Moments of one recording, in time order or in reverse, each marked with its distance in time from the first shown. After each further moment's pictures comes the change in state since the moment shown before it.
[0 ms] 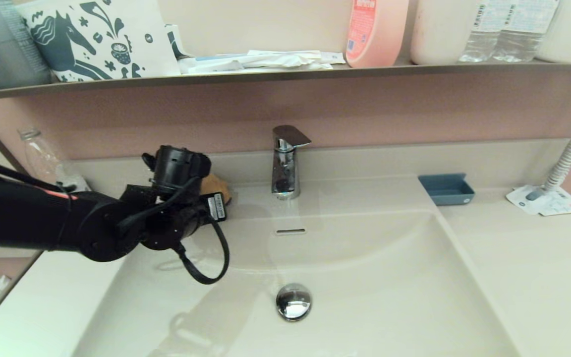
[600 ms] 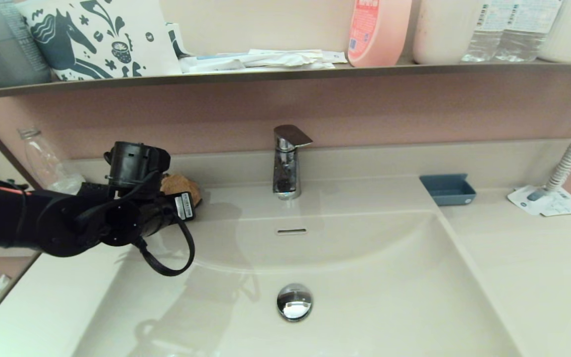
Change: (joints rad) left arm 0.103 -0.057 0.031 0.021 -0.066 0.048; right arm 0.000 0.000 0.000 0.000 0.000 0.000
